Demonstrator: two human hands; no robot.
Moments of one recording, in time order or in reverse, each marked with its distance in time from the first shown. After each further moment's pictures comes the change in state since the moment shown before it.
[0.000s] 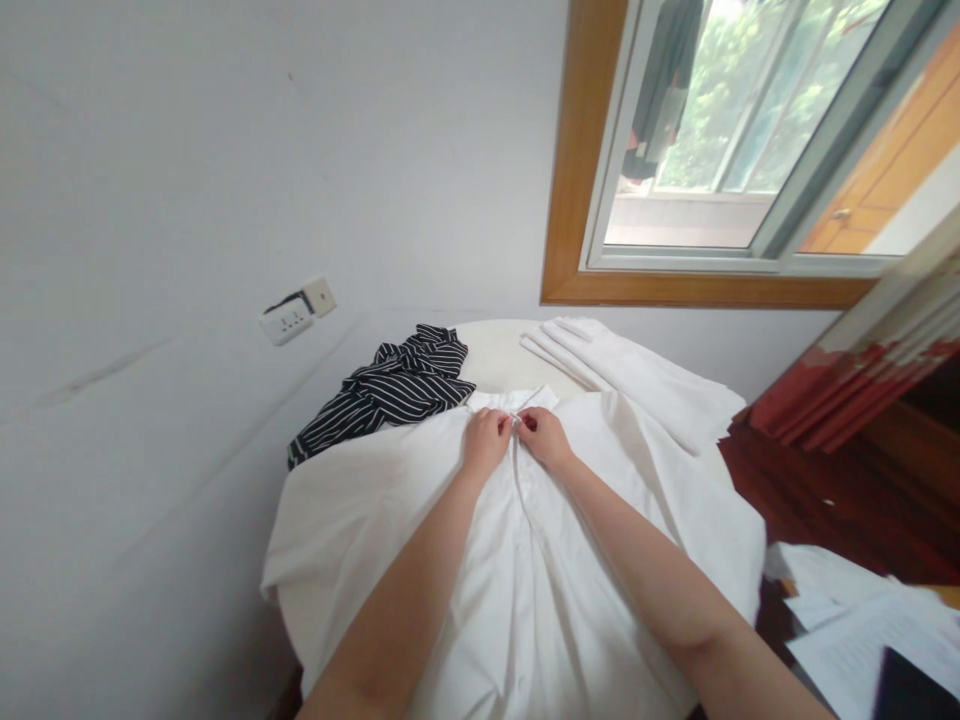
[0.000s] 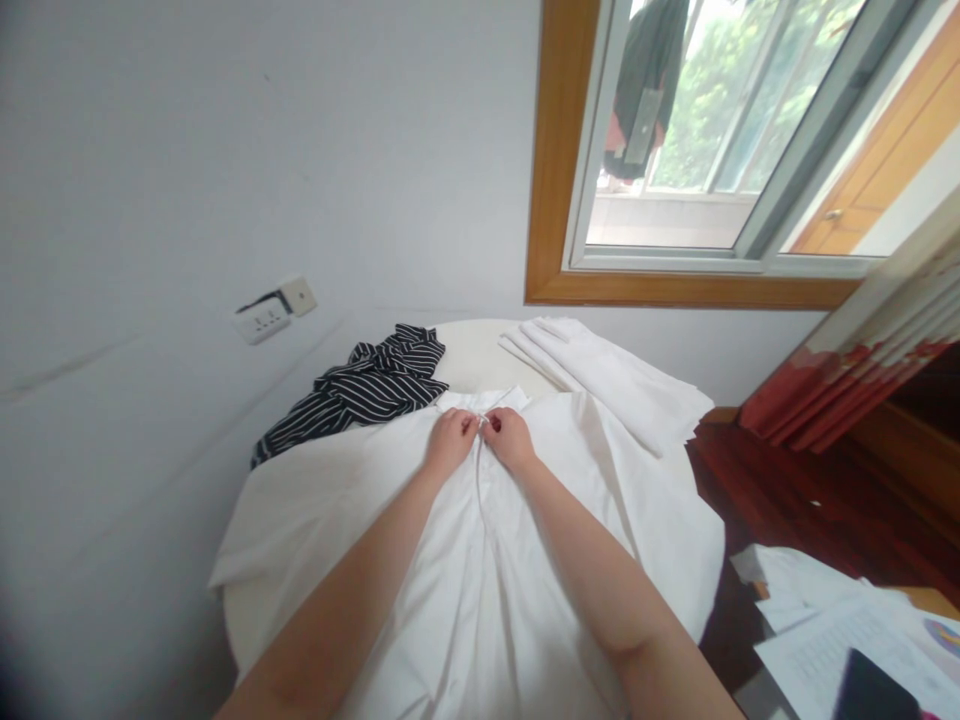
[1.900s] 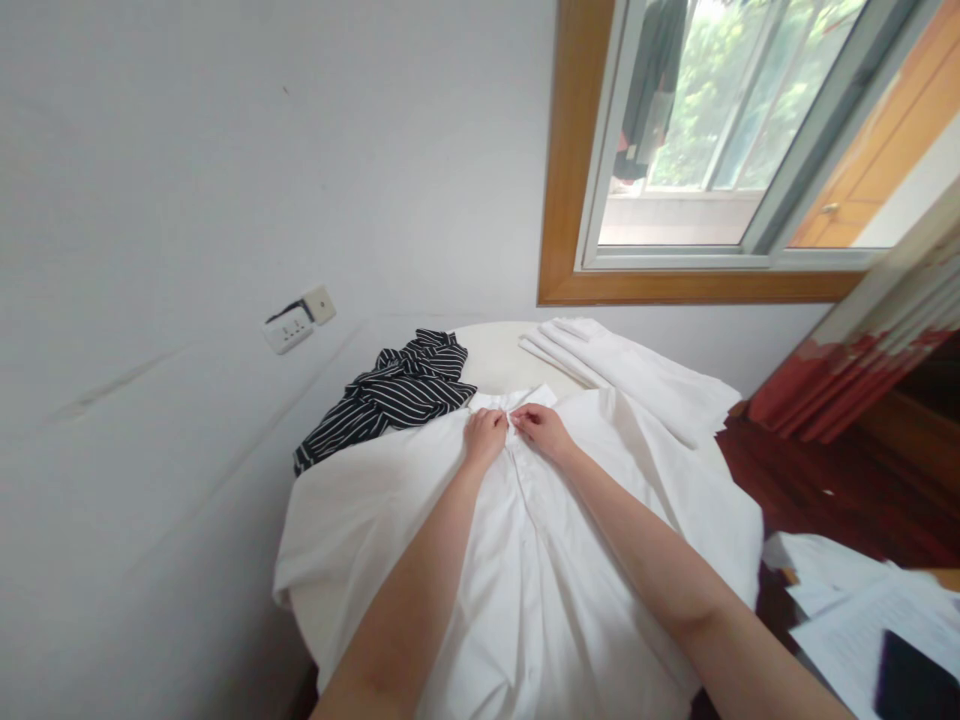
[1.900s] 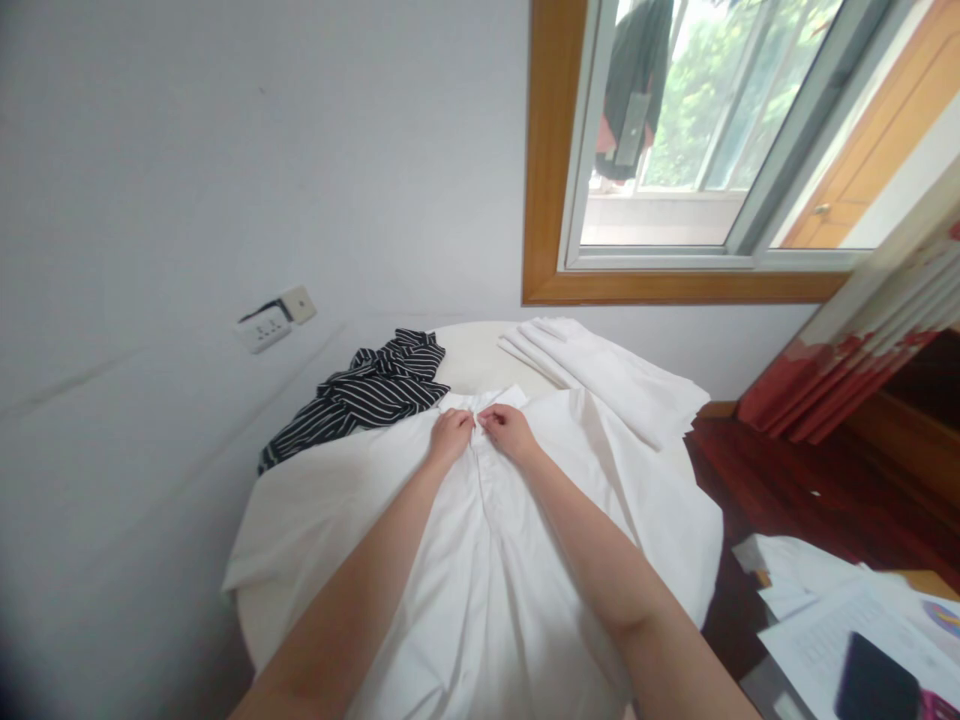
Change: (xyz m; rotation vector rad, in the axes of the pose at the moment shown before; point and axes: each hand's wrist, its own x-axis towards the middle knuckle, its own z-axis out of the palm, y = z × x) left_hand 0.010 -0.008 0.003 -0.001 -0.087 -0.160; right_hand 0.010 0.003 0.003 0.514 -0.117 0.050
